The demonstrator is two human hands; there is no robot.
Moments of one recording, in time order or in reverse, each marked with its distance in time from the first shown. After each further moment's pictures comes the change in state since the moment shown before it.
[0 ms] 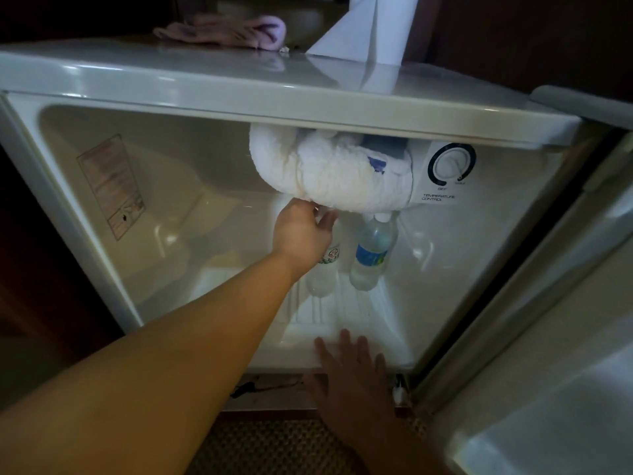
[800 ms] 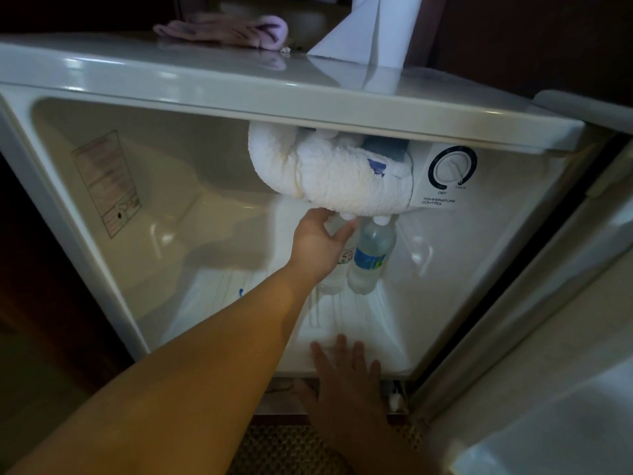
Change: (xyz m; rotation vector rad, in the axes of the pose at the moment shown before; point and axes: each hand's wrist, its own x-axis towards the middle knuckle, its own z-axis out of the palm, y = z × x) left_hand -0.009 -0.004 0.032 -0.250 -0.070 -0.105; right_hand 0.005 -0.006 0.010 -0.080 0.011 0.027
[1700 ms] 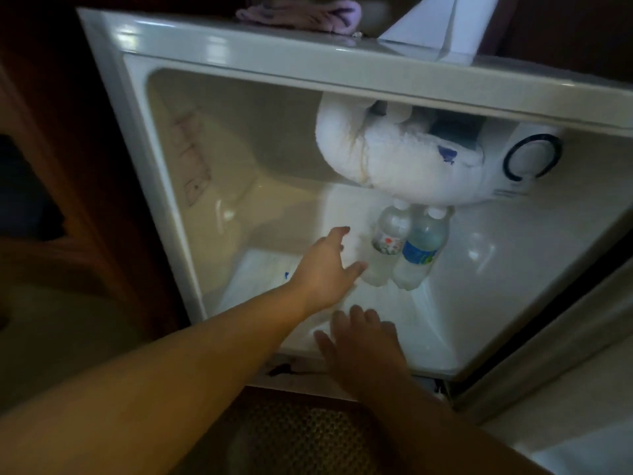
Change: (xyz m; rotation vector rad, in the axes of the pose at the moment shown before) left_hand -0.068 -0.021 -0.076 0.353 -0.190 -0.074; right_hand 0.027 -0.037 -0.050 -0.106 0.072 -0.258
